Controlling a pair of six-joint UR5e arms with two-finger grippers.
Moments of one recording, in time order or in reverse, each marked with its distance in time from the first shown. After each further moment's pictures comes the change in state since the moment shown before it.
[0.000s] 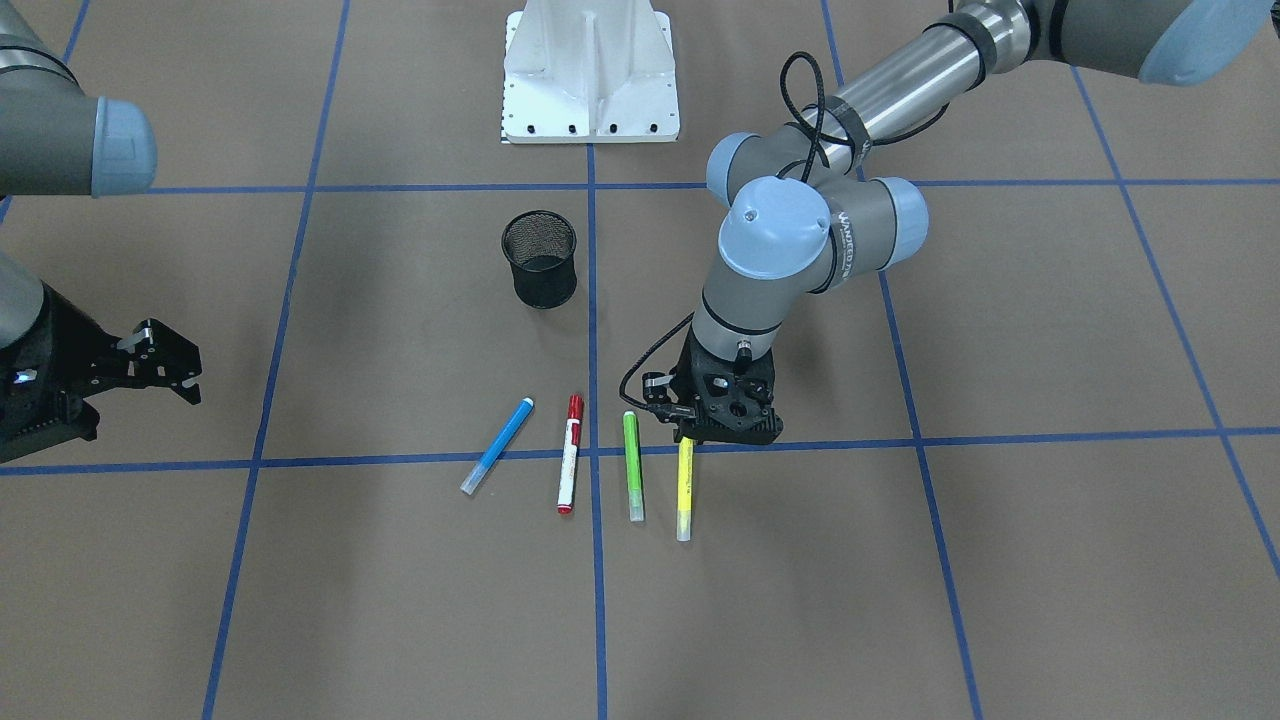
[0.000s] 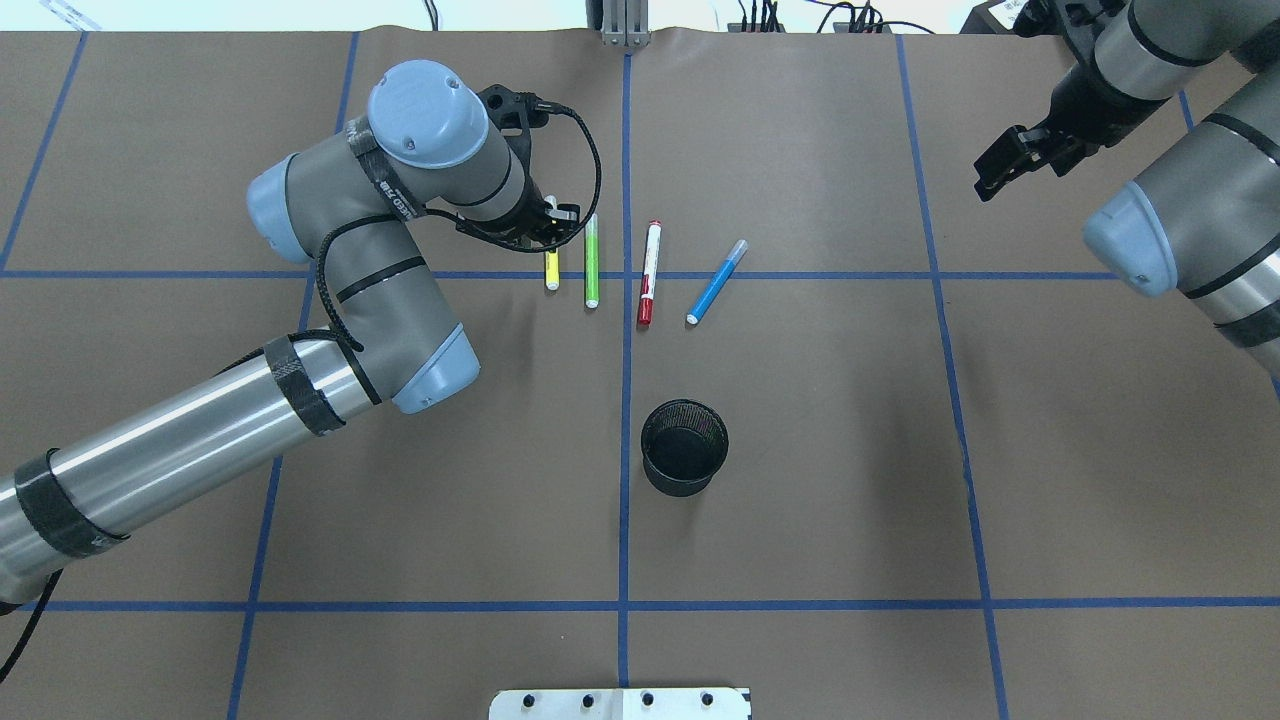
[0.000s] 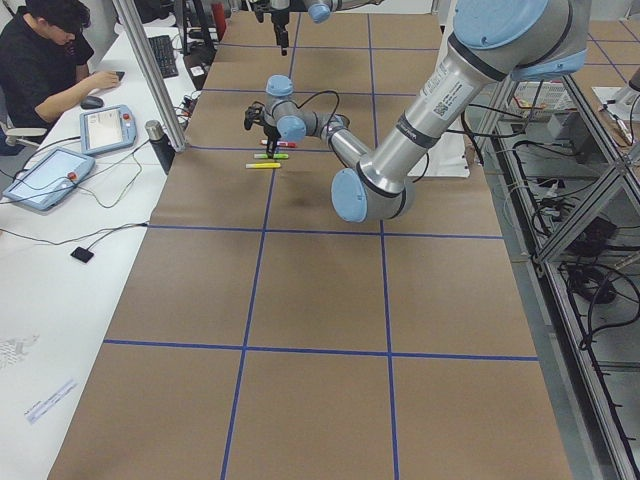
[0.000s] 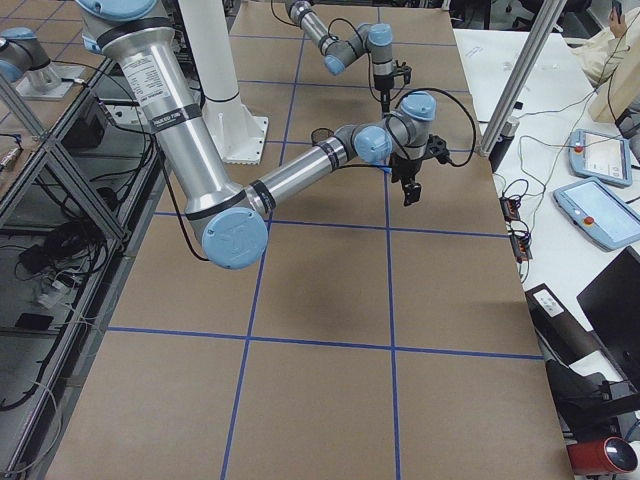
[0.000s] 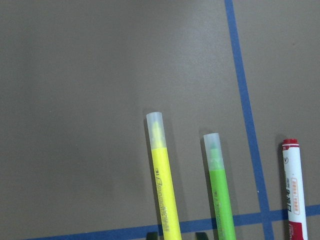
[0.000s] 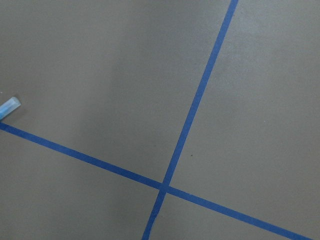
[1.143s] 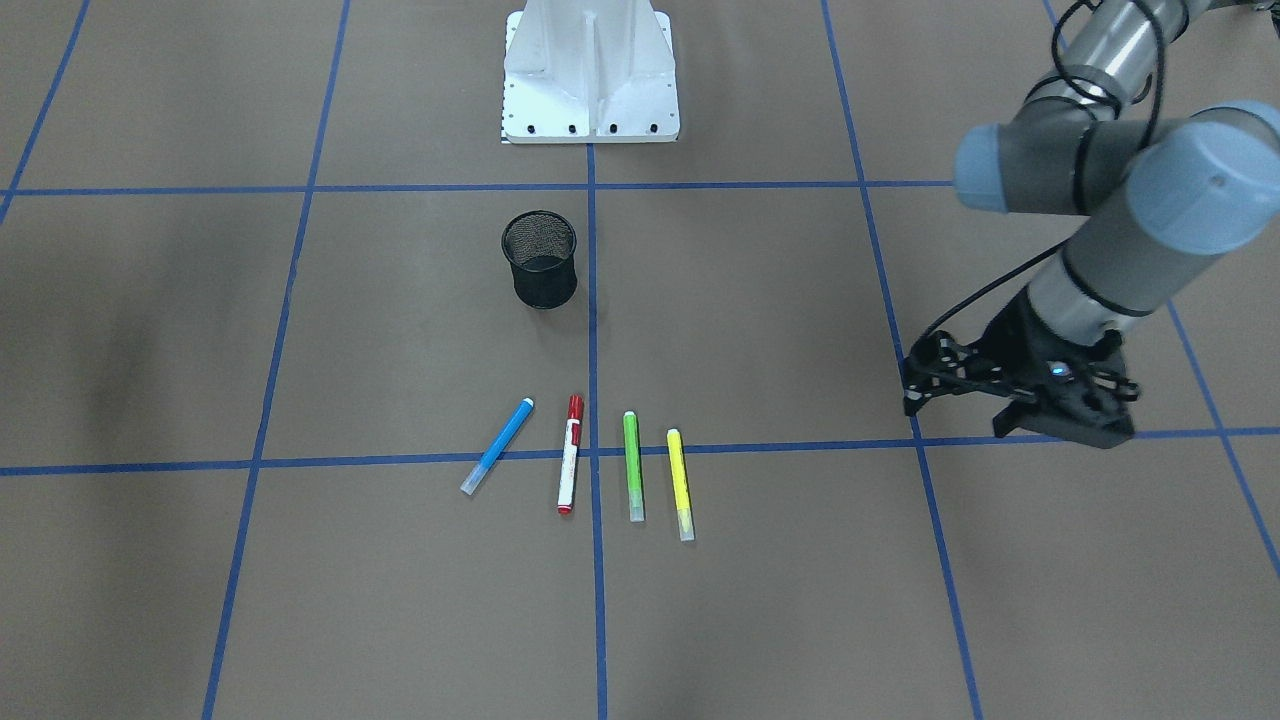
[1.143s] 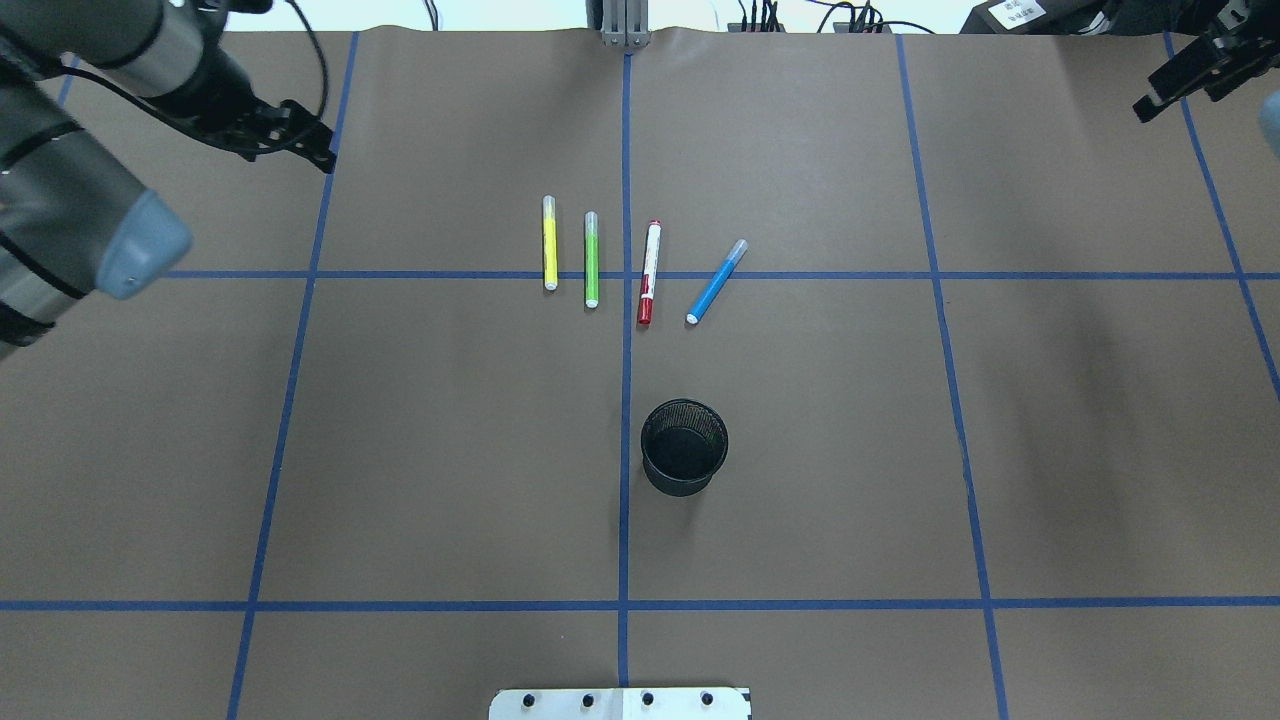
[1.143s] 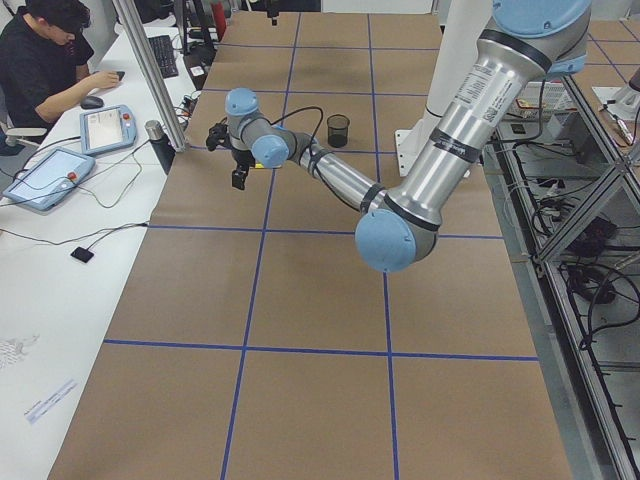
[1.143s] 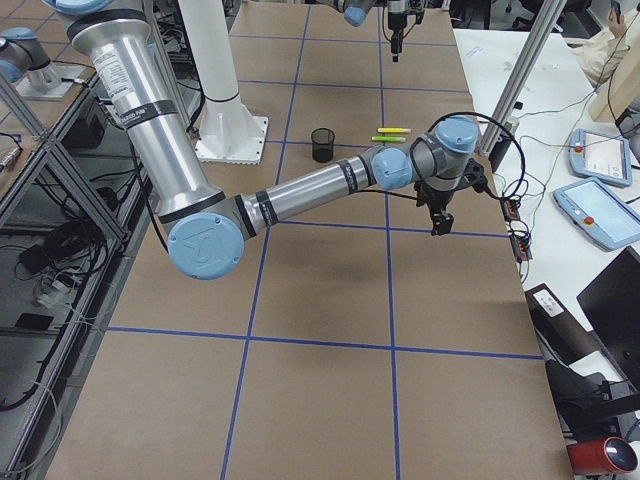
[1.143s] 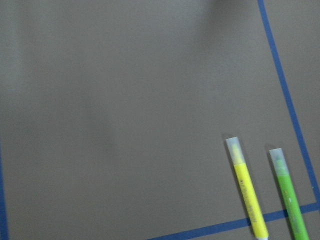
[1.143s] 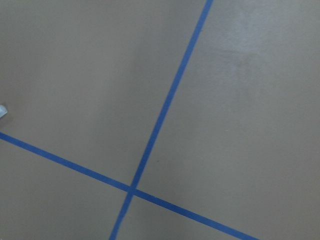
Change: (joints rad) left arm -0.381 0.368 -0.300 0.110 -0.347 0.469; right arm 0.291 -0.038 -0.136 0.004 0.167 -0.306
